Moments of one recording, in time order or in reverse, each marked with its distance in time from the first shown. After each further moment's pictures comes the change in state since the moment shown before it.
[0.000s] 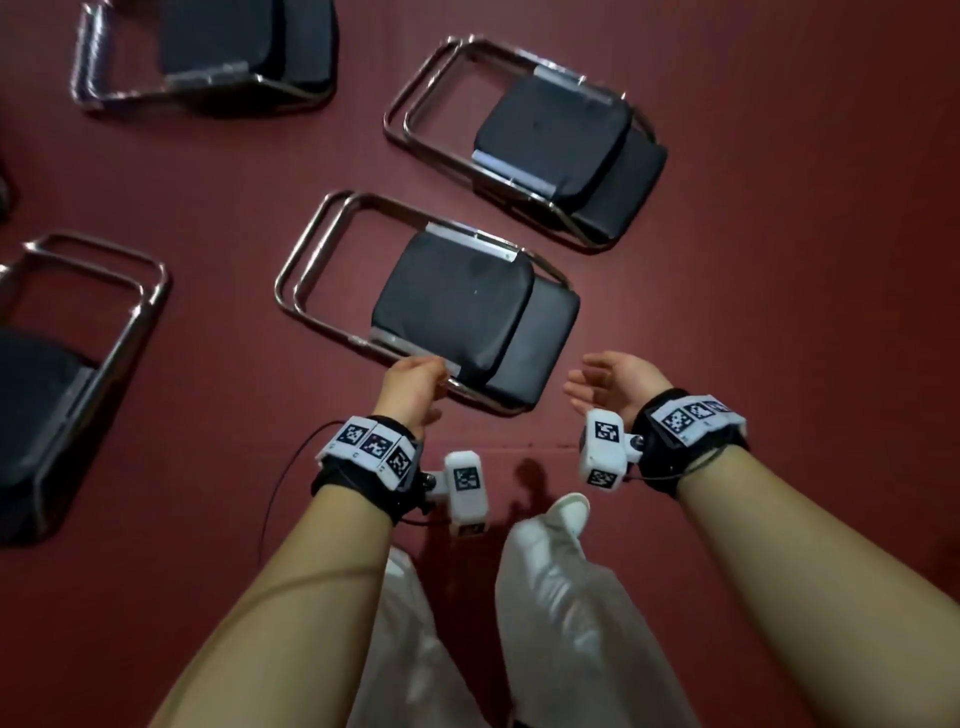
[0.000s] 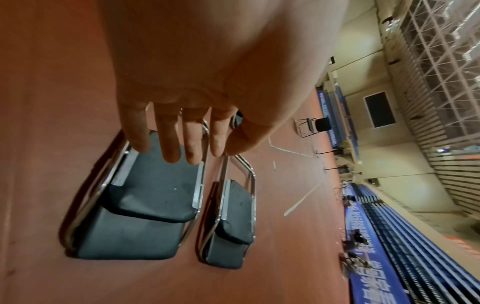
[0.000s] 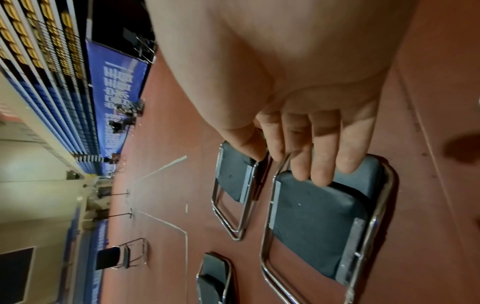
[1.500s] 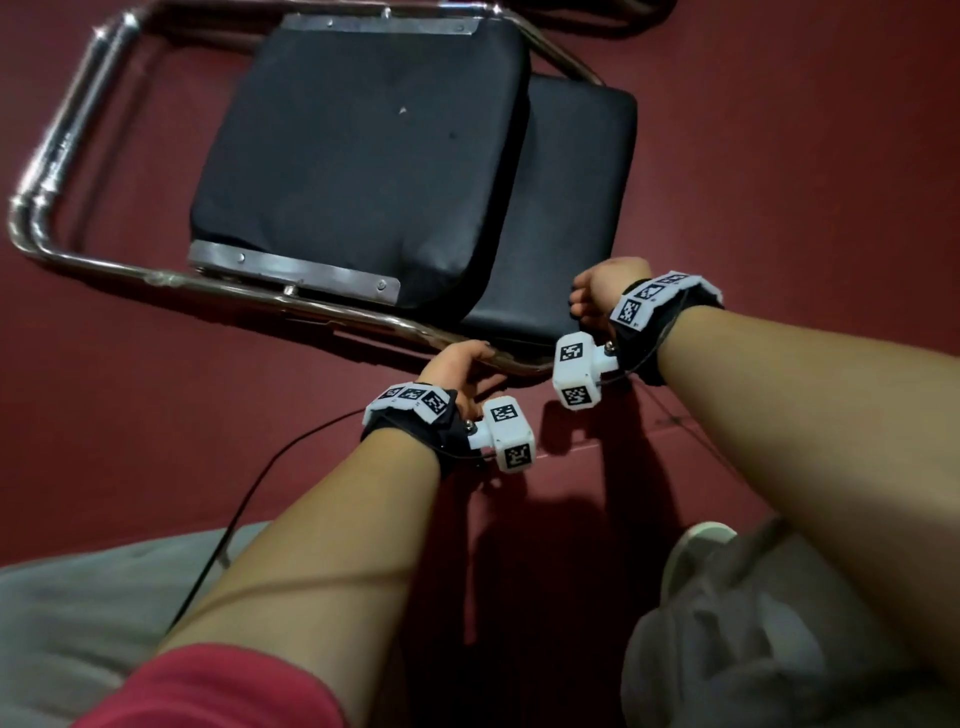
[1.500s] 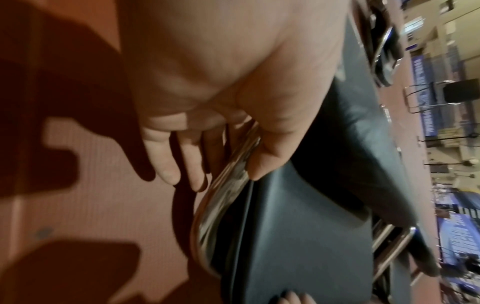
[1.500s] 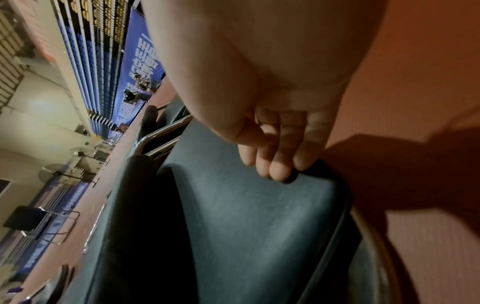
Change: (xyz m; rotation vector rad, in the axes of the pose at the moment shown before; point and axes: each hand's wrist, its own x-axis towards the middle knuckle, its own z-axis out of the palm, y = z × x) left_hand 0.527 -0.381 0.156 -0.135 -0.287 -0.306; right_hand 0.590 0.187 -0.003 -0.084 0.149 -0.218
